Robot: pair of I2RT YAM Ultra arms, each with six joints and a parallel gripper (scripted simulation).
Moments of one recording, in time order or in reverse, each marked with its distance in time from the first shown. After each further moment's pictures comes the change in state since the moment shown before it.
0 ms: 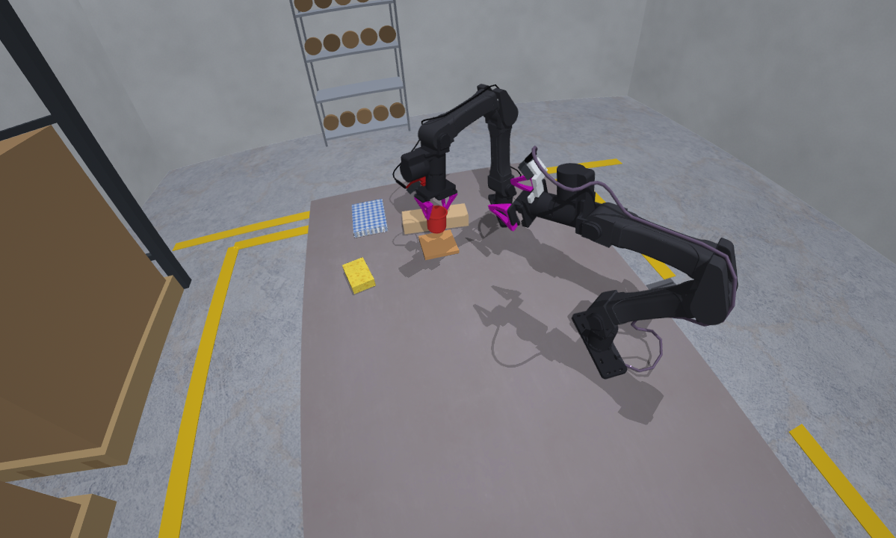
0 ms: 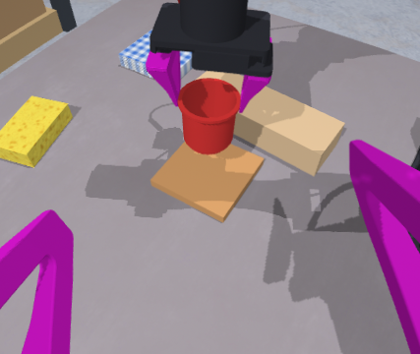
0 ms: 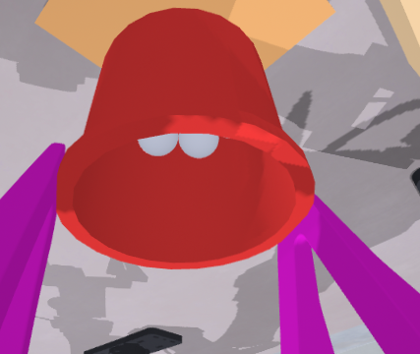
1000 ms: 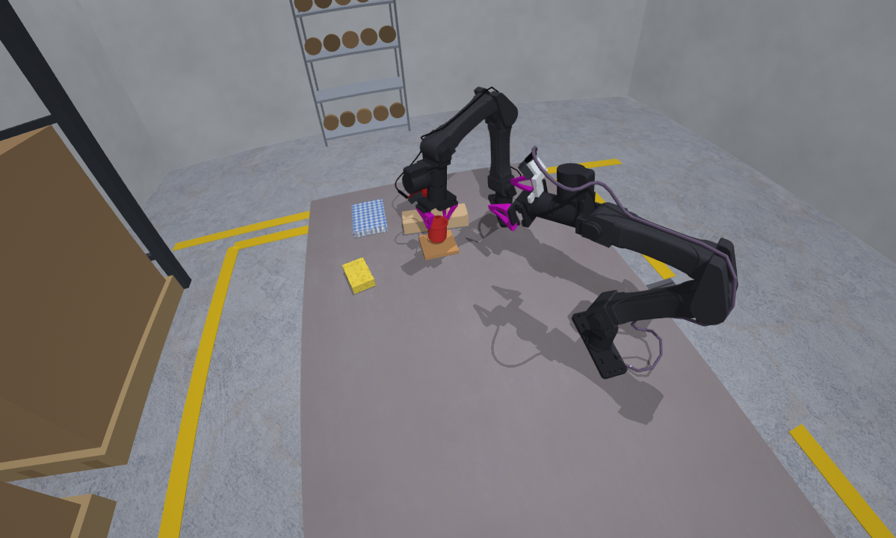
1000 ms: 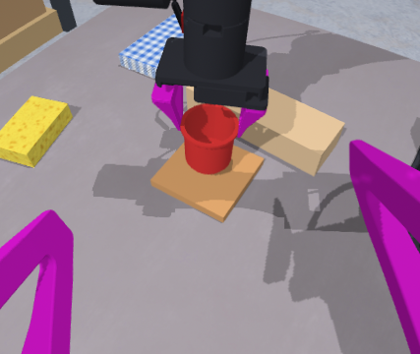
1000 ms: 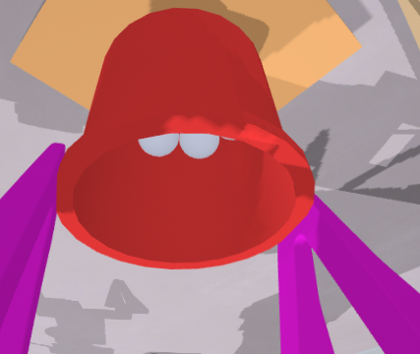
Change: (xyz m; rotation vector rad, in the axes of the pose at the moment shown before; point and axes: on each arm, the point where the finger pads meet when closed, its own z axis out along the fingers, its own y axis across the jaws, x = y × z) left arm 0.000 0.000 0.000 0.000 0.000 0.000; right arm 0.001 -0.002 0.038 -0.008 -0.002 0.010
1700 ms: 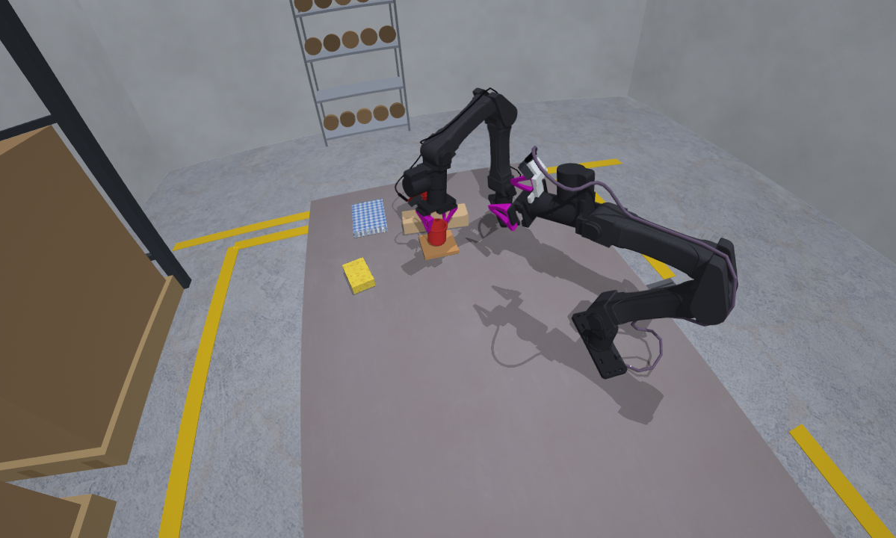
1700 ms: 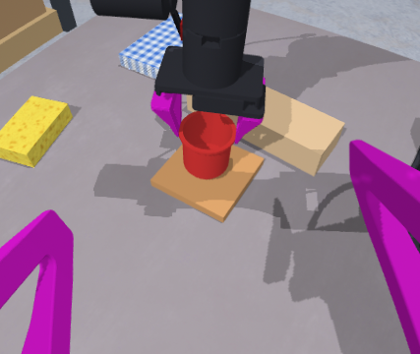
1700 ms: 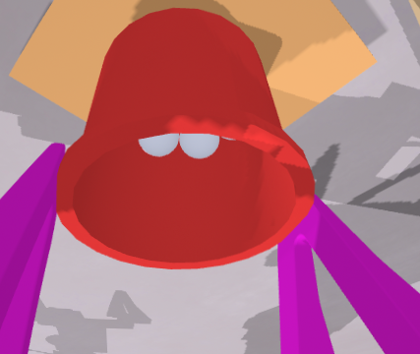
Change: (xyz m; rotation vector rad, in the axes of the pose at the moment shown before) left arm 0.000 0.000 0.000 0.000 0.000 0.000; right arm 0.000 0.002 0.011 -0.008 0.000 0.001
